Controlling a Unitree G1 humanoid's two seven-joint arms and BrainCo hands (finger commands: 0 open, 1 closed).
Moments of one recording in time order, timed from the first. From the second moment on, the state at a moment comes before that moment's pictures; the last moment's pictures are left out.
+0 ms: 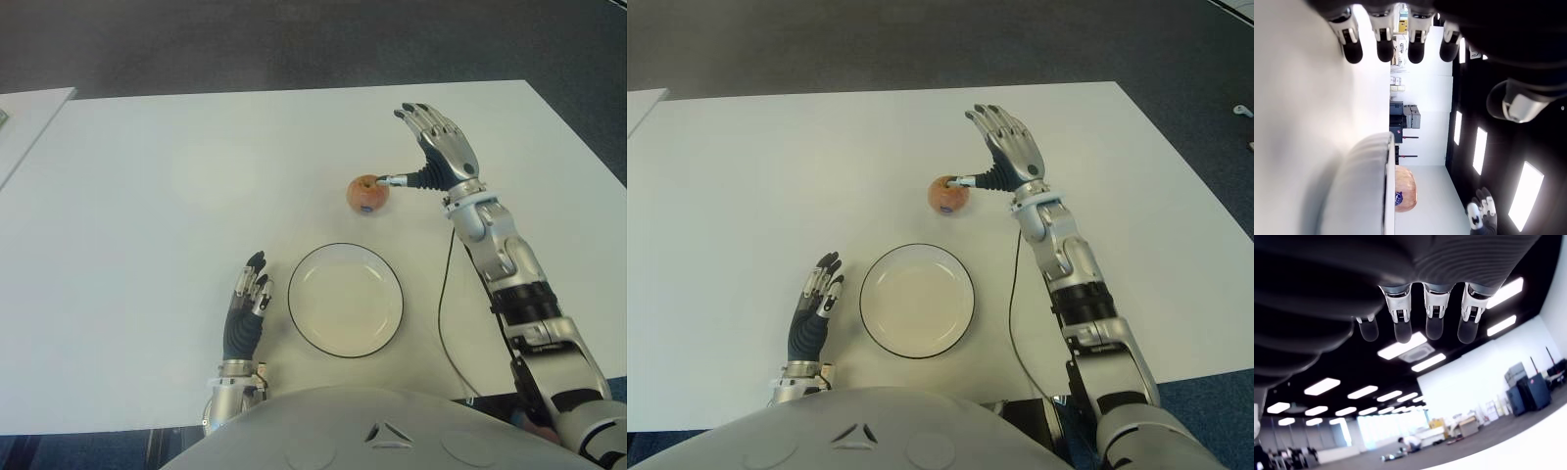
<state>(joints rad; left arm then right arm) 0.66 -0.06 -0.15 0.05 0.04 -0.57 -0.01 -0.45 -0.45 0.22 0.30 -0.88 -0.21 -0.17</state>
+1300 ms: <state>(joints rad) 0.69 -0.06 -0.18 0.06 0.06 -0.64 -0.01 -0.75 -0.29 0.49 0.91 -0.88 -0.21 -0.29</state>
